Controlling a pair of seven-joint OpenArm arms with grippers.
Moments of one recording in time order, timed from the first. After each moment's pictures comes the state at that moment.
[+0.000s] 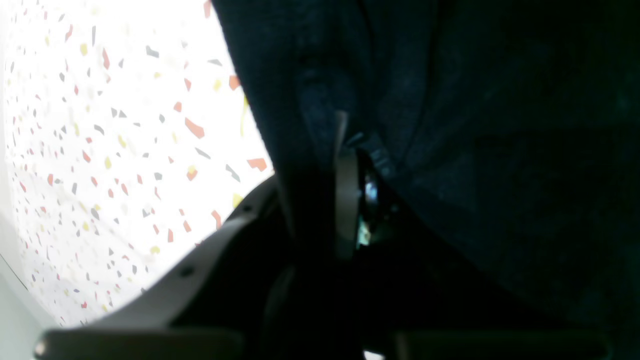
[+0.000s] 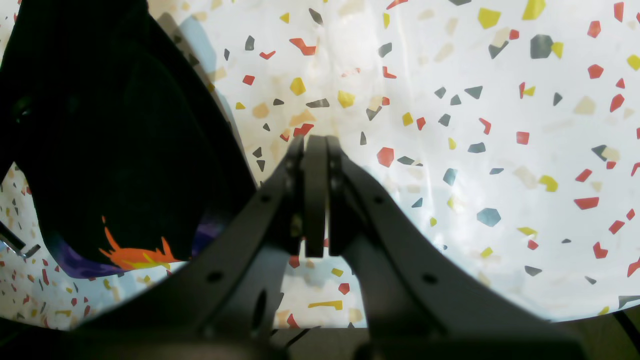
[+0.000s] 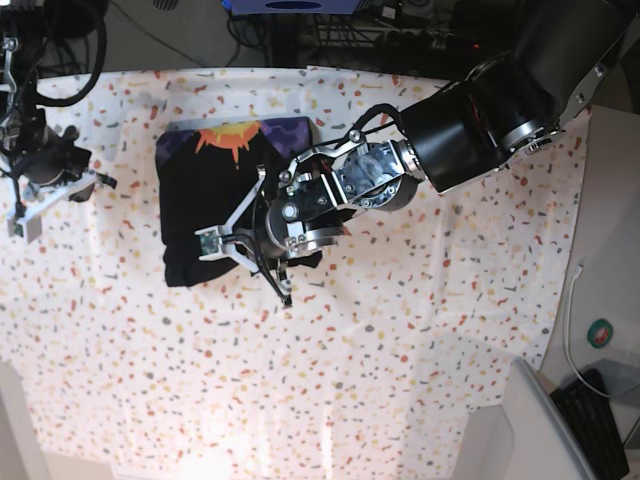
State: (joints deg) left arm -27.6 -7.8 68.4 65.3 1.8 -8.8 35.4; right arm -18.6 16.2 13.9 103.1 32.7 -4.0 -55.8
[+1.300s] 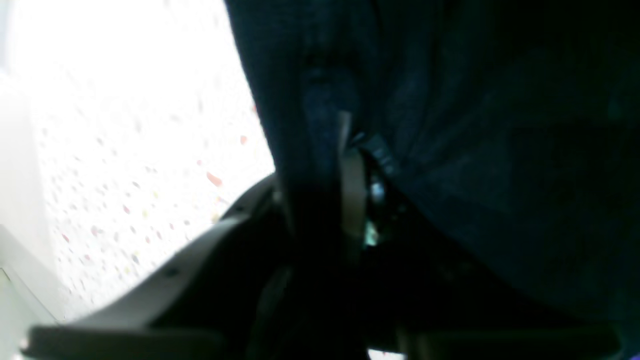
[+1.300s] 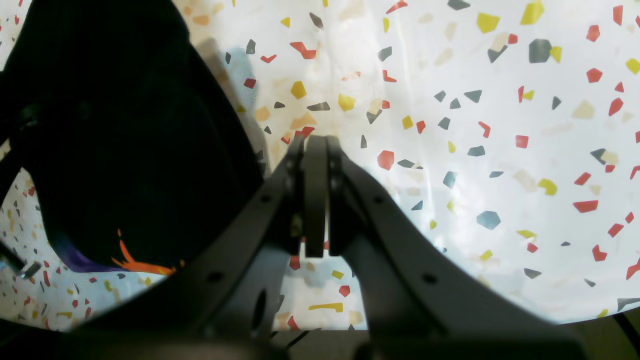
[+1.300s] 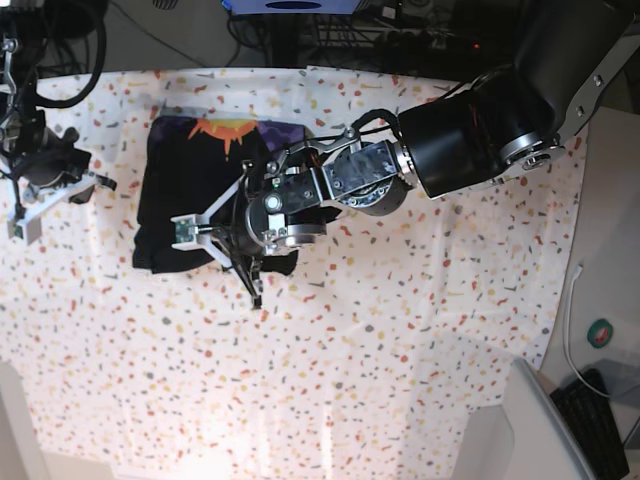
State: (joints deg) left arm -30.3 -7.4 74.4 70.0 1.3 -8.7 36.4; right arm -18.4 16.2 13.9 103.1 32.7 -4.0 -55.8
